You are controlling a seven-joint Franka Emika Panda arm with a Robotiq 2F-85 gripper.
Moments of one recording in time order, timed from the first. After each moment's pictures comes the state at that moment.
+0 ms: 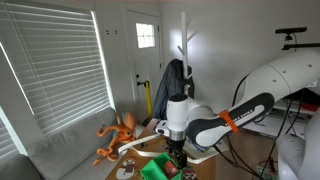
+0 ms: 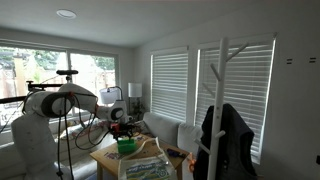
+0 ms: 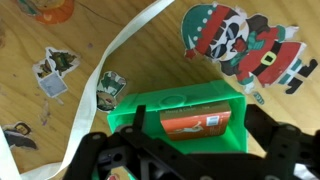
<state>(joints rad) 0.26 -0.20 0.08 -2.34 -0.06 2.22 -0.55</state>
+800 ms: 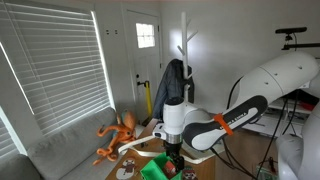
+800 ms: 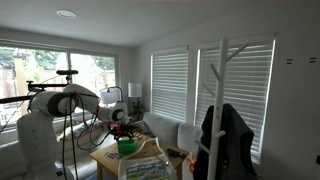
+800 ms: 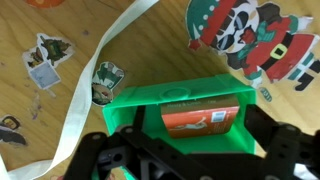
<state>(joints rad) 0.26 -0.14 0.09 -2.32 -0.06 2.24 -0.56</state>
